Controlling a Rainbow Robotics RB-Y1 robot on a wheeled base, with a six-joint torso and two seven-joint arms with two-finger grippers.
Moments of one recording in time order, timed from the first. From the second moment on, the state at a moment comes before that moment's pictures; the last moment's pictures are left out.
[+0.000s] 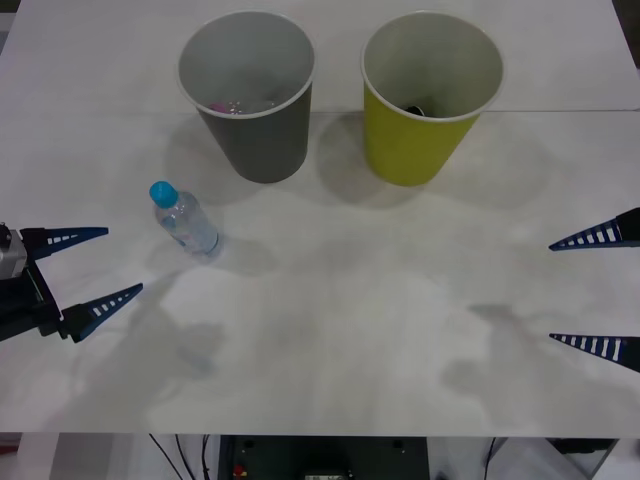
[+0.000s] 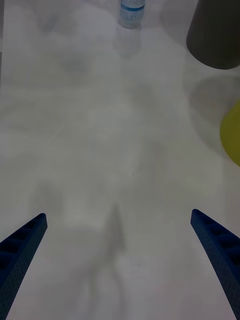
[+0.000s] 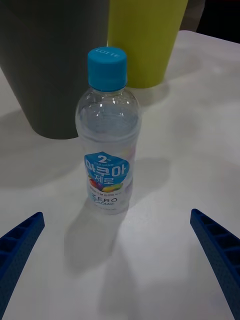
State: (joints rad) right arm 0.26 -1.13 -0.26 -2.01 1.31 -1.13 -0.09; left arm 0.12 0.85 0.08 -1.49 -0.93 -0.97 -0.20
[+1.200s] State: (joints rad) right arm 0.26 -1.13 -0.26 -2.01 1.31 -1.13 -0.09; left arm -0.11 0.60 -0.01 -1.23 -0.93 -0.90 -0.41
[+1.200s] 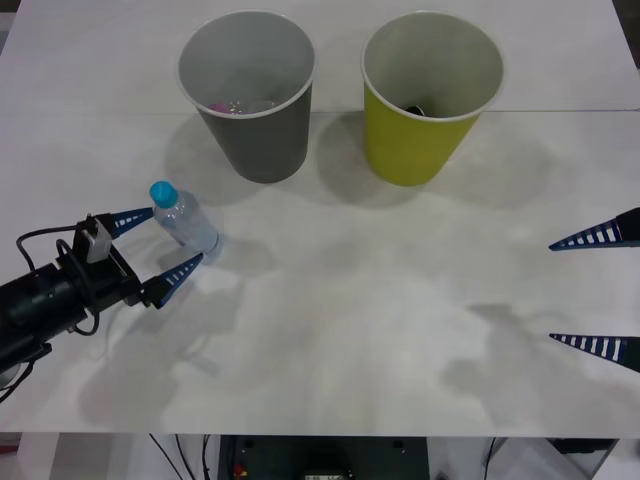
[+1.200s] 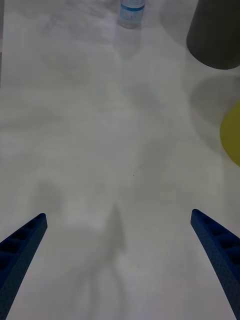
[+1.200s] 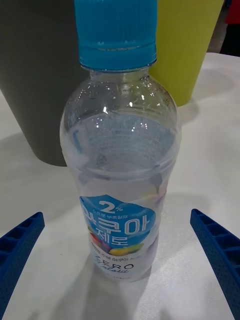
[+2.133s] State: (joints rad) right arm 0.26 -1.13 -0.26 -2.01 1.31 -1.13 -0.09; left arm -0.22 0.54 -0.04 -1.10 -0.93 -0.90 -0.43
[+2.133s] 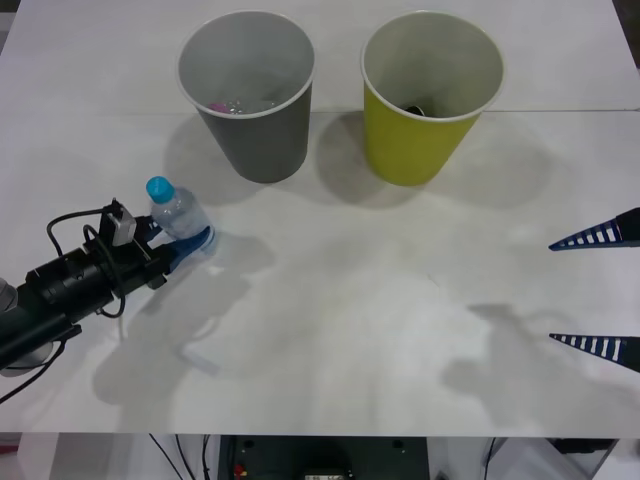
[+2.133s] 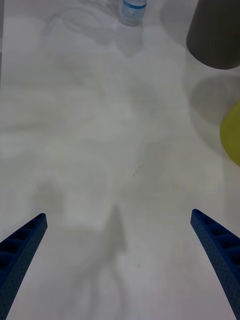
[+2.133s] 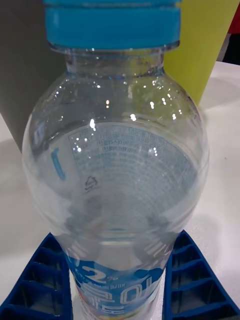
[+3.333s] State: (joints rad) right arm 0.26 -1.13 -0.26 -2.01 1.31 -1.13 -0.09; left arm -0.09 0.79 -0.02 -1.66 -1.32 -0.76 0.37
